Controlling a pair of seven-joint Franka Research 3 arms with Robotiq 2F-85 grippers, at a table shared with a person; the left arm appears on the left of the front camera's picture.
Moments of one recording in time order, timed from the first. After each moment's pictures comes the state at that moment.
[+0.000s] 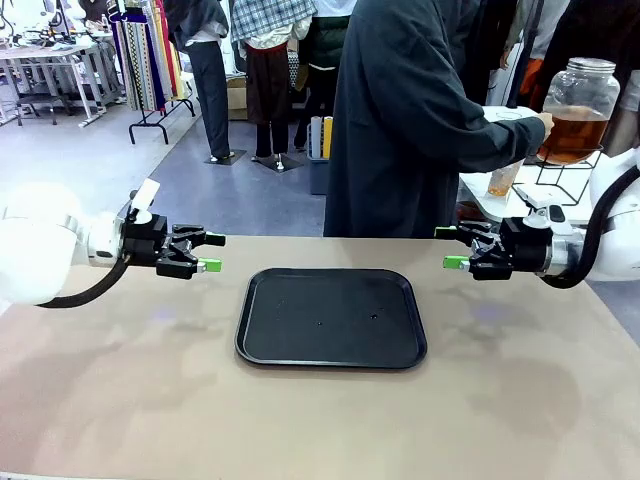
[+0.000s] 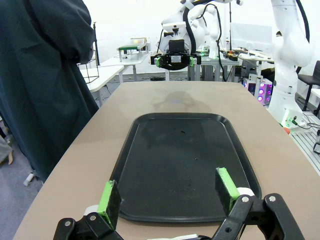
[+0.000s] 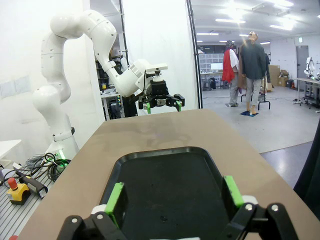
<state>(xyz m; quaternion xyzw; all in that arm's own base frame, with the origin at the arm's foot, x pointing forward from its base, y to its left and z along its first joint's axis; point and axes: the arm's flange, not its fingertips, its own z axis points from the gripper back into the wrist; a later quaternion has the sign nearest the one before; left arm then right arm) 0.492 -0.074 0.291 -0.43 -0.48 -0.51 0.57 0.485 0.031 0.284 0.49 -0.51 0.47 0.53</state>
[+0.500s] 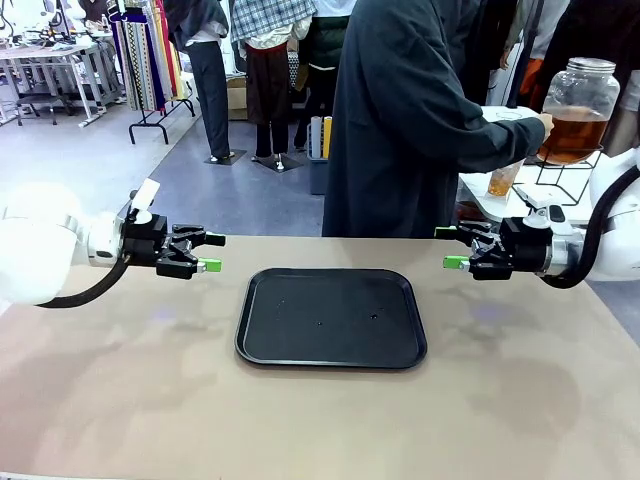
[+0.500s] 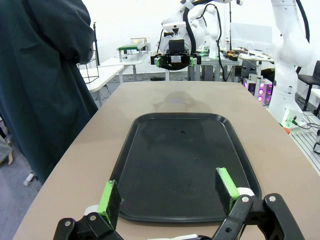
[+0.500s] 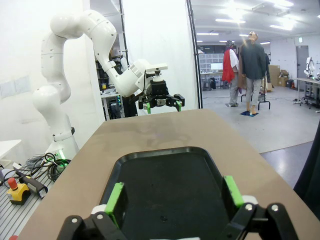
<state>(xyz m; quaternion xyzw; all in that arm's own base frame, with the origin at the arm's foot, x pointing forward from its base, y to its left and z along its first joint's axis) 0.492 -0.074 0.291 -0.43 -0.48 -0.51 0.57 0.485 0.031 0.284 0.49 -0.51 0.47 0.53</state>
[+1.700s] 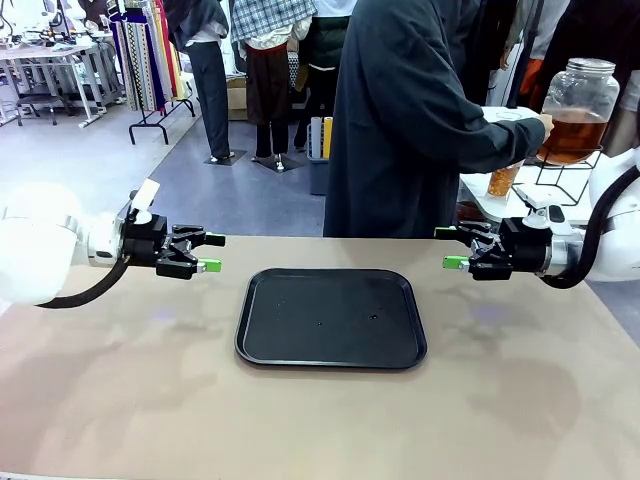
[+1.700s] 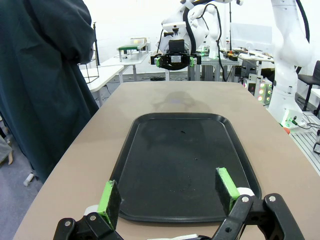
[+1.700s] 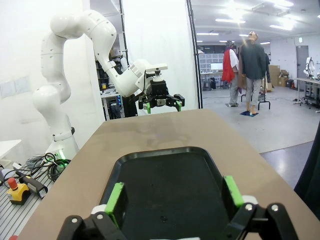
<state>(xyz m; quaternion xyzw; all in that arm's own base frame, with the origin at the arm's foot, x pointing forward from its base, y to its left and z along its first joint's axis) 0.492 -0.074 0.291 -0.43 -0.48 -0.51 0.57 0.485 0.031 0.284 0.49 -0.51 0.47 0.53</state>
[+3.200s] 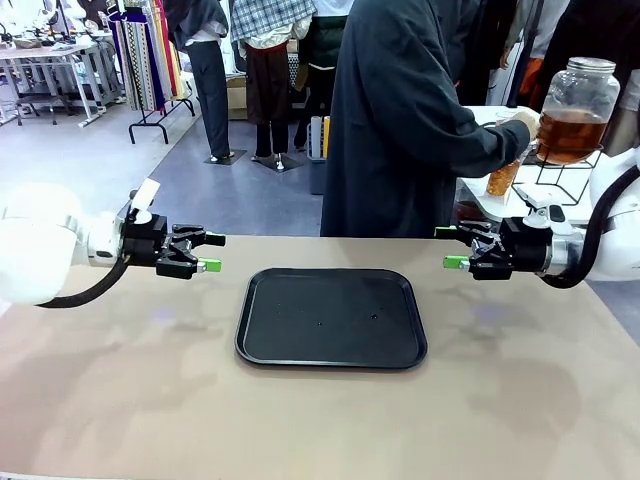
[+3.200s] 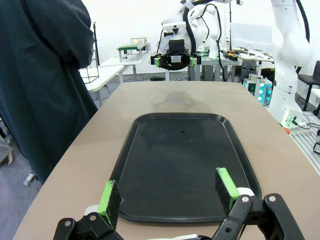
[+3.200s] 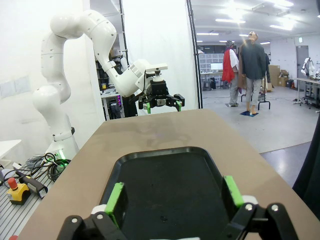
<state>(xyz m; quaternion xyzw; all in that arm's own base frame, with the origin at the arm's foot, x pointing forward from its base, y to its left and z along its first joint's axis) 0.492 -0.074 0.291 -0.43 -0.48 -0.51 0.57 0.485 0.031 0.284 0.49 -0.51 0.47 0.53</state>
